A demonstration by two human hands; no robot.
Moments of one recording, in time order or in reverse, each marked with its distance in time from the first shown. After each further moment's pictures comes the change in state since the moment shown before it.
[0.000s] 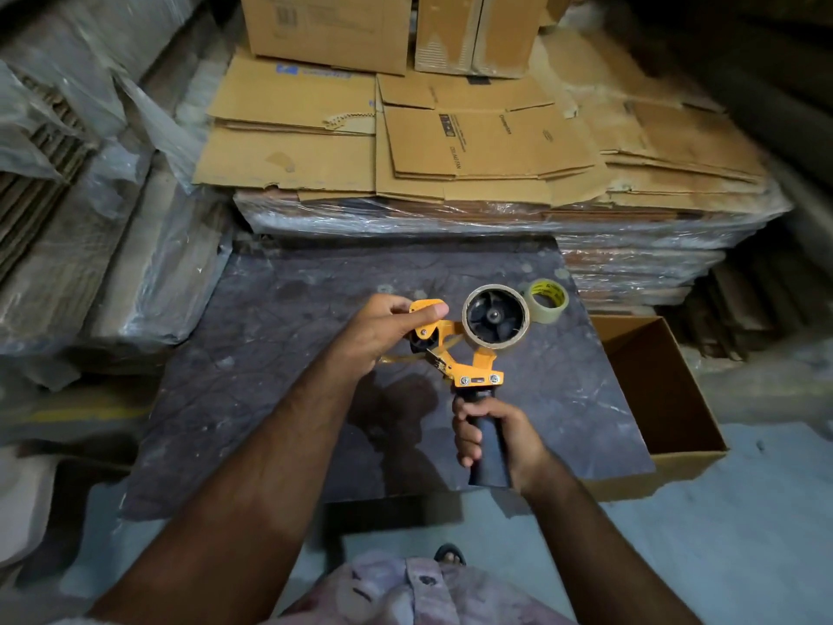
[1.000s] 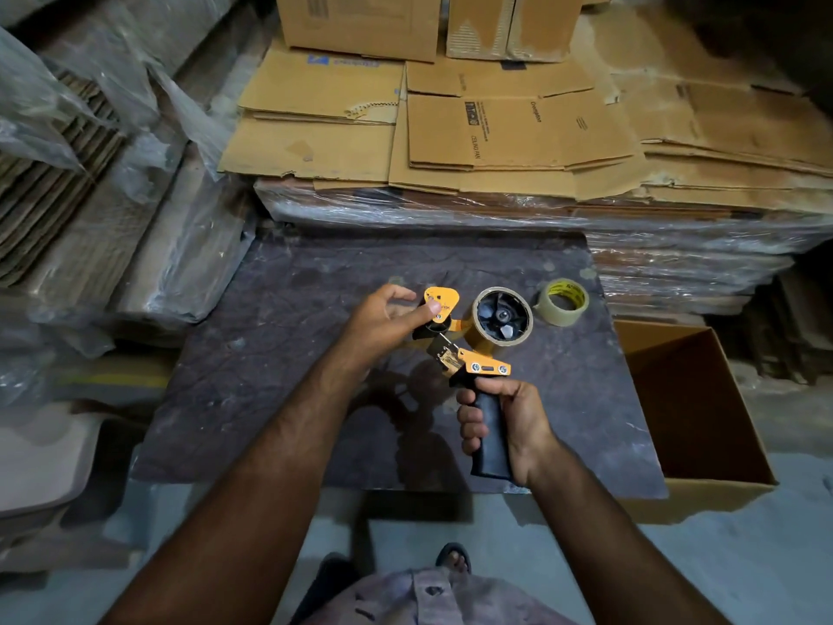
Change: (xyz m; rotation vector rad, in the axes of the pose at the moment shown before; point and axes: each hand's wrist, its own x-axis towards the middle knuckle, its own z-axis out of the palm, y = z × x) left_hand -0.009 0.004 0.039 0.075 0.246 -0.030; right_hand -0.005 -0.046 -0.026 0.065 0.096 0.203
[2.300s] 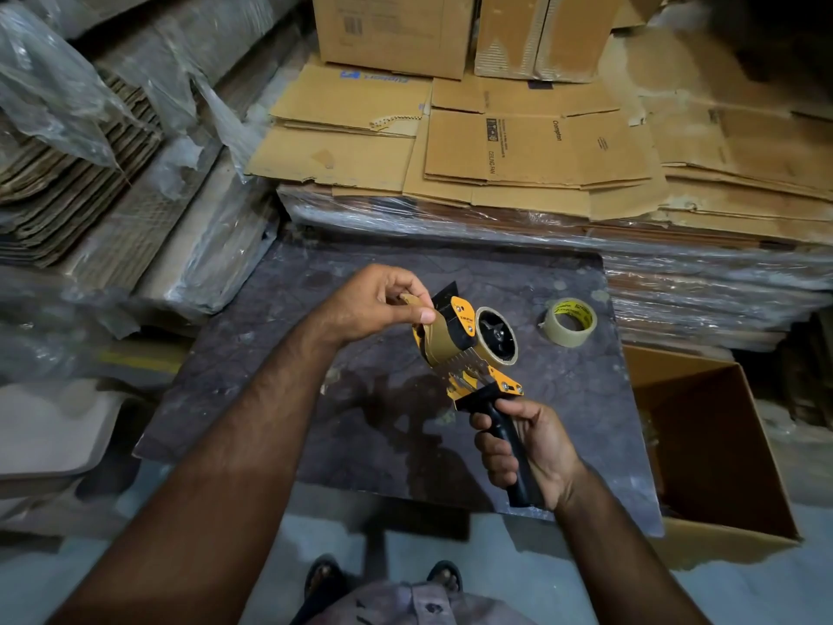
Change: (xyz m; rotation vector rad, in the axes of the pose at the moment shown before) left_hand 0.007 0.038 -0.019 0.262 -0.219 0.326; right_hand -0.028 -0.024 -0.049 0.024 -0.305 0.154
